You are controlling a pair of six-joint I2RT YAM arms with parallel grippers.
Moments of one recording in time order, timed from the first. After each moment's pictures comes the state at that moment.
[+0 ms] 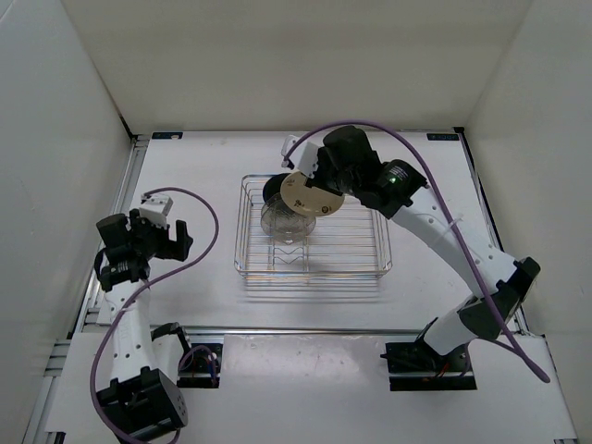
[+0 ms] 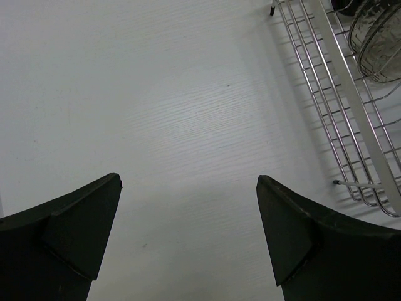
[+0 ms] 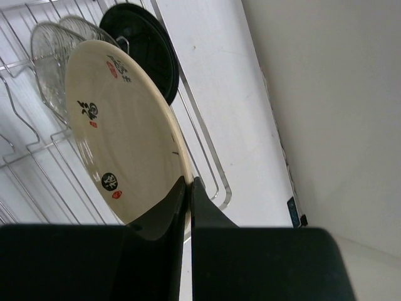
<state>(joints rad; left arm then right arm) 0.35 0.82 0.64 -0.43 0.56 0.38 0.83 1.52 1.71 -0.80 0.17 -0.67</state>
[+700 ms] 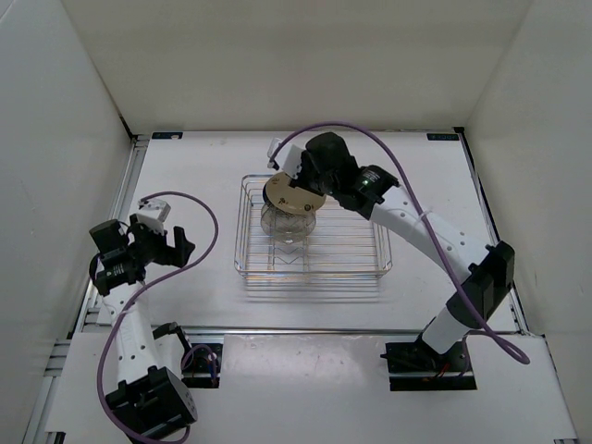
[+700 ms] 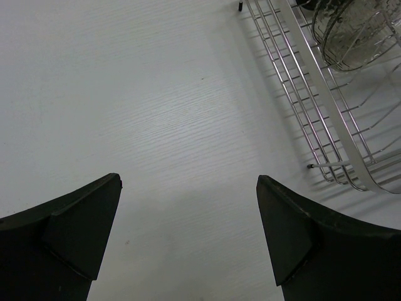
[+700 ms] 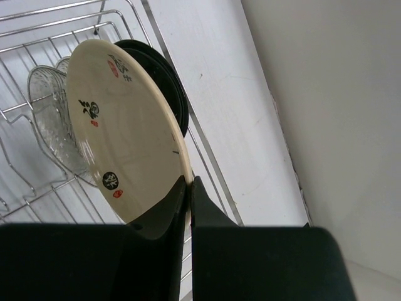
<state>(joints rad) 0.46 0.80 0.64 -0.52 0.73 0.45 0.83 1.61 1.63 -0.58 0.15 -0.64</state>
